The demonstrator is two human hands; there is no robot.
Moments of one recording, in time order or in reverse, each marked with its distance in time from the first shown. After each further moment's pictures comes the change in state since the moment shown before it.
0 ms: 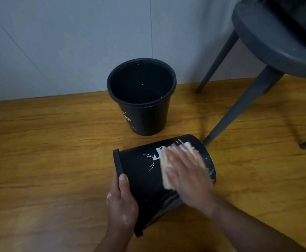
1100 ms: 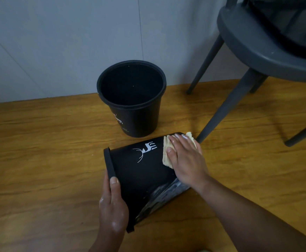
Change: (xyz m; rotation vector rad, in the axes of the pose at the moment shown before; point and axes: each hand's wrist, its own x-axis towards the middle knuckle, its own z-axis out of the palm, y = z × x) left_hand -0.005 0.005 0.003 -0.041 -0.019 -0.017; right_hand 0.036 0.028 0.001 0.091 0.120 0.193
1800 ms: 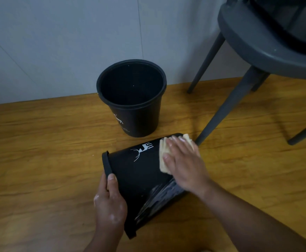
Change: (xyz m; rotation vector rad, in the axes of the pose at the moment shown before) left_hand 0.011 0.003 -0.004 0.051 0.081 -0.005; right_hand -0.009 -0.009 -0.007 -0.052 -0.136 -0.065
